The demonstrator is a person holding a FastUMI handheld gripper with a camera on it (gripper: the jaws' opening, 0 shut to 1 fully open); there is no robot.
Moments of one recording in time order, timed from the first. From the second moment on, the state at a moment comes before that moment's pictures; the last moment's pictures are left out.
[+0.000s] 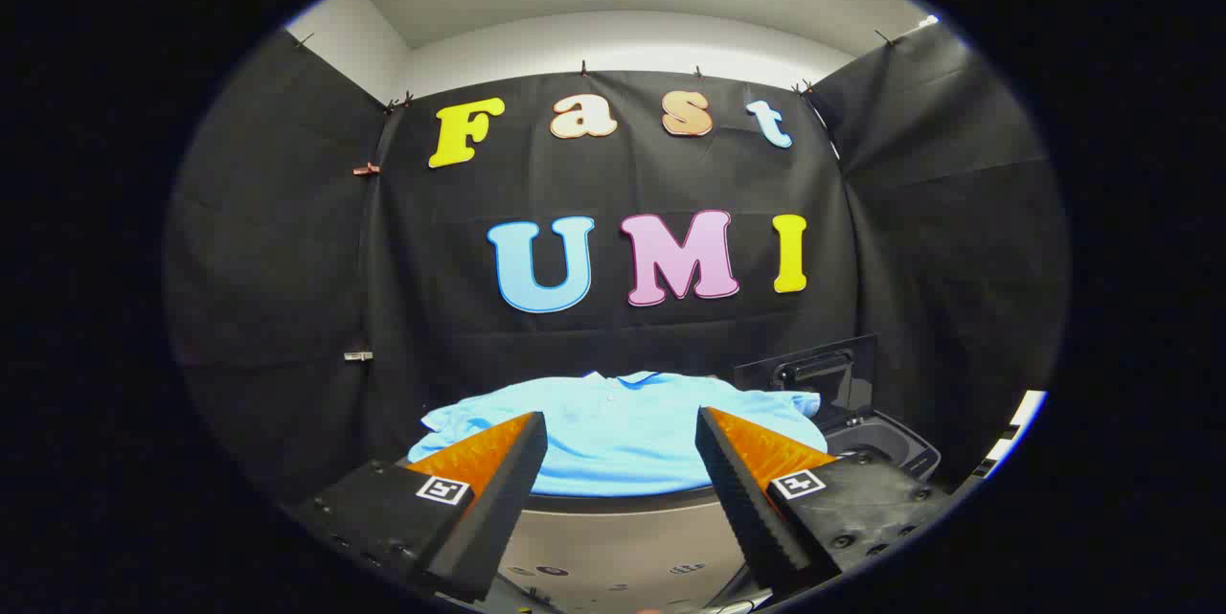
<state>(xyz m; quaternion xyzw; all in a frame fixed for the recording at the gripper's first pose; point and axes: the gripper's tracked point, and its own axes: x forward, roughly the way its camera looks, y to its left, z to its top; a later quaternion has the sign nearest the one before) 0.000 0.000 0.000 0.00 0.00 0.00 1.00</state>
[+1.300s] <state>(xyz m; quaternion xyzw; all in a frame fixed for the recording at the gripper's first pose) 0.047 0.004 -0.012 0.03 0.03 0.03 1.00</state>
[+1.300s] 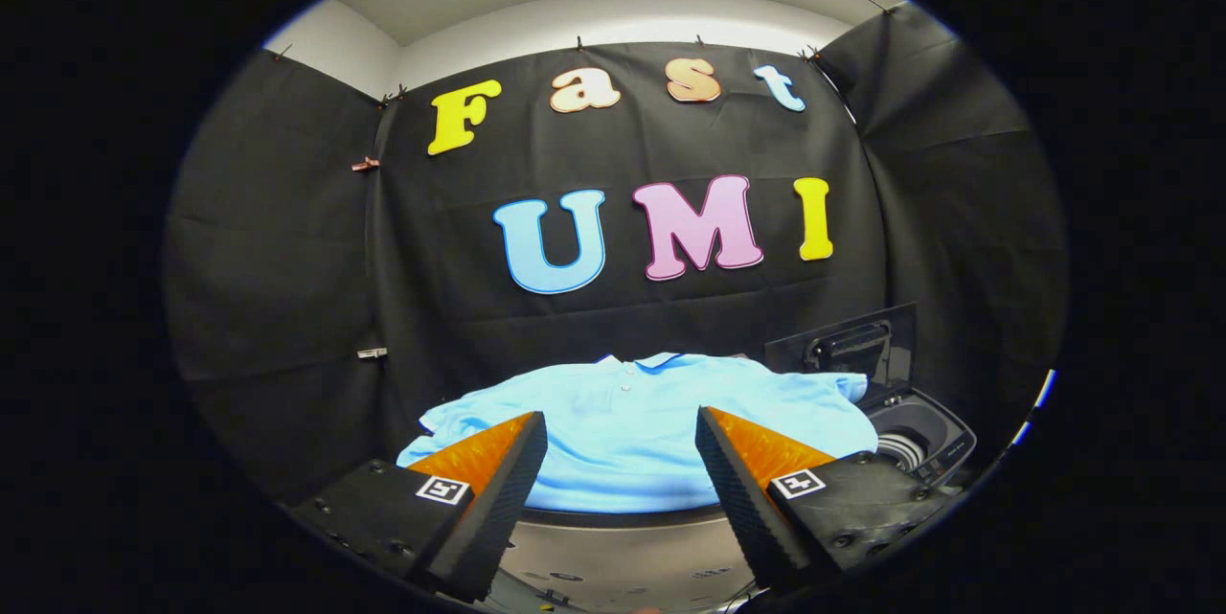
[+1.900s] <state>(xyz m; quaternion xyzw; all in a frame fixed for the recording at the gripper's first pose) 0.099 0.009 0.010 0.05 0.05 0.01 1.00</state>
